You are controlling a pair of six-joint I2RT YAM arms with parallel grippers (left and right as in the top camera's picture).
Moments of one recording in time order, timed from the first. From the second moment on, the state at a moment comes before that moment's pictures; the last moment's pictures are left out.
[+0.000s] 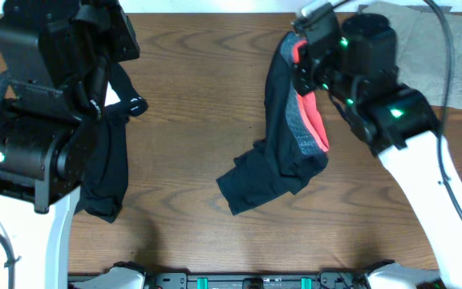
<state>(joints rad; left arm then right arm) -0.27 1.42 2.07 -0.99 -0.33 -0.23 0.40 1.49 1.54 -0.53 -0.11 -0.09</state>
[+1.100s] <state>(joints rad) -0.29 1.84 2.05 -1.19 -0.06 -0.19 -0.02 1.97 1.54 -0.18 -0.19 -0.01</state>
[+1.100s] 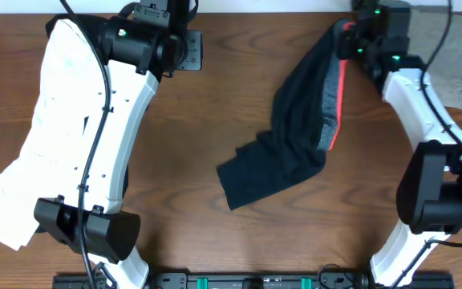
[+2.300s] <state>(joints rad) -0.16 1.84 2.02 -1.27 -0.06 -0.20 -0.07 1.70 1.14 -0.76 -0.35 0.17</state>
